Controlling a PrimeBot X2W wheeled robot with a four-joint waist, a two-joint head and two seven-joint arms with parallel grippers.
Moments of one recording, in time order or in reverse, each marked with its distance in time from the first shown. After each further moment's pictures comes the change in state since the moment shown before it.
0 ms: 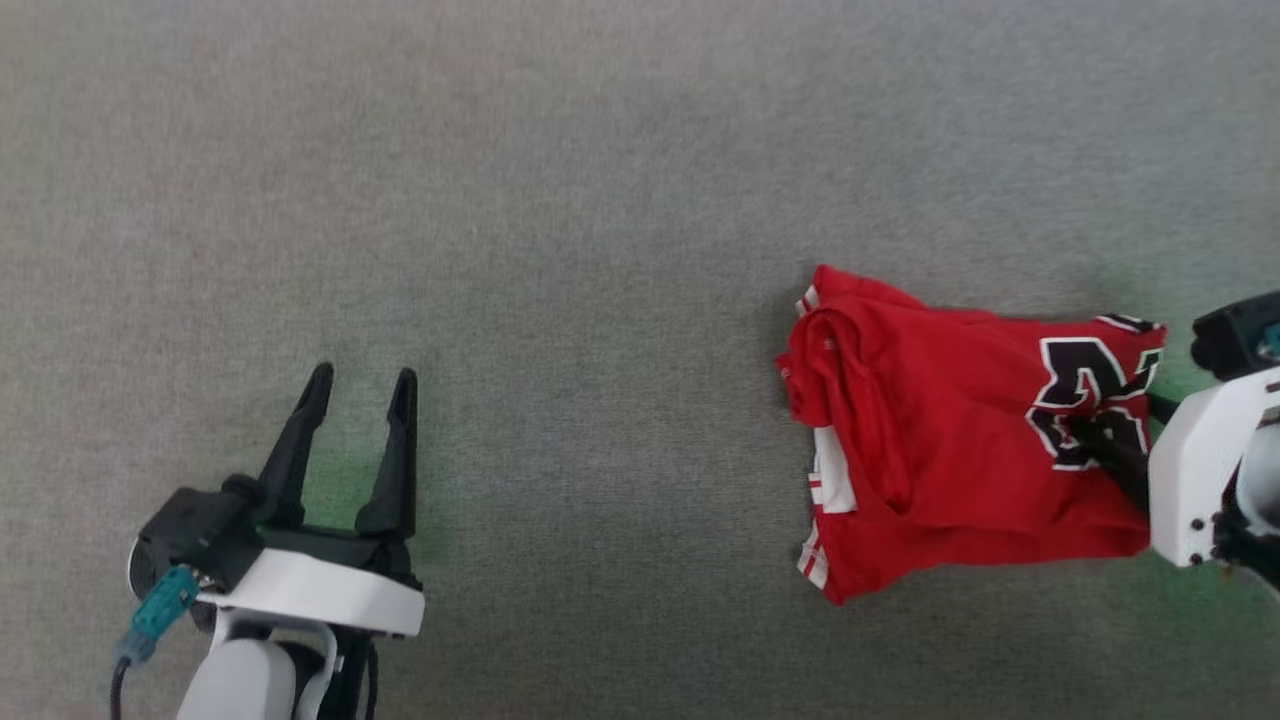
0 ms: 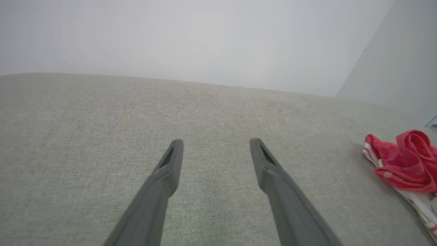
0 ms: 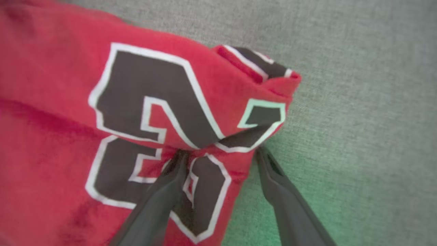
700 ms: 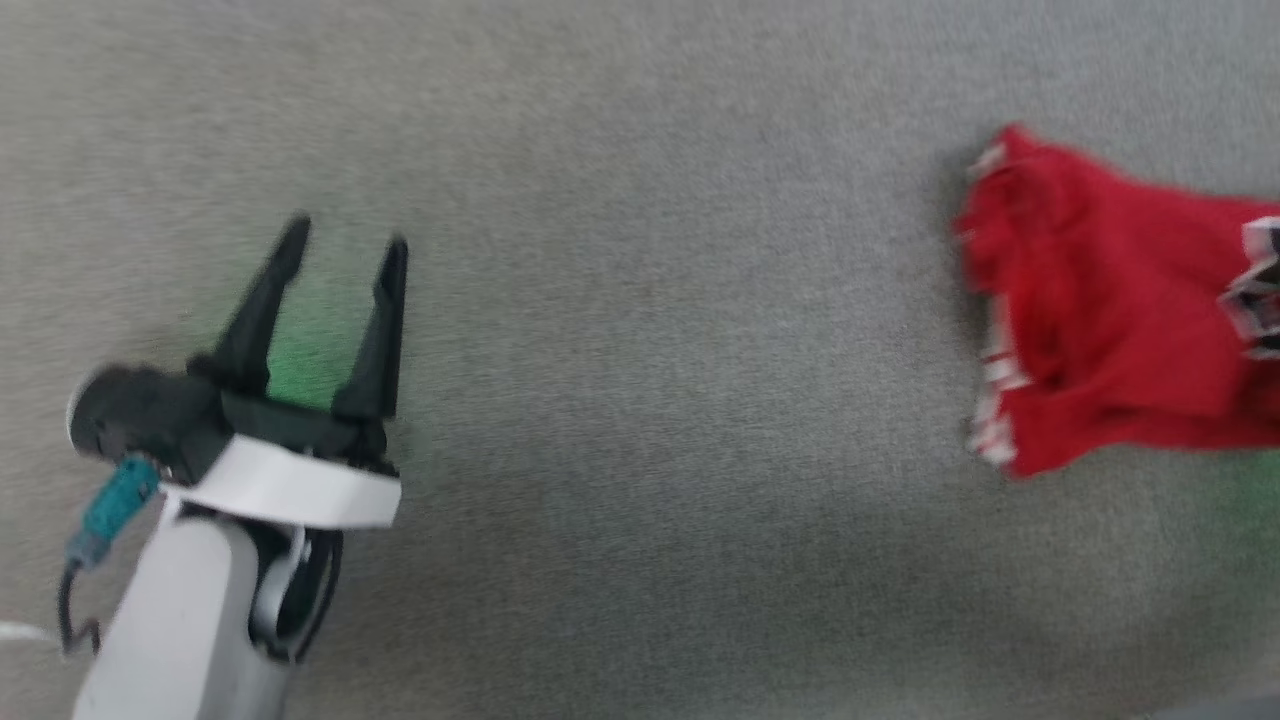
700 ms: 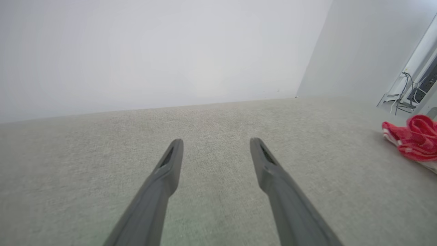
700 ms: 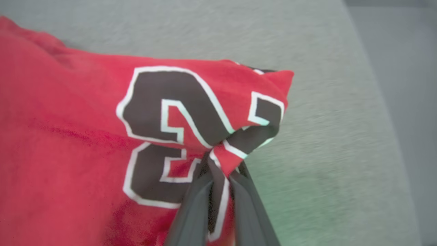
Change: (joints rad) left arm -0.187 0.120 -0.080 -0.048 0.001 0.000 0.000; right arm 0.003 0.075 -0.375 -0.042 -0.088 0.002 -0.127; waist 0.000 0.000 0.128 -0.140
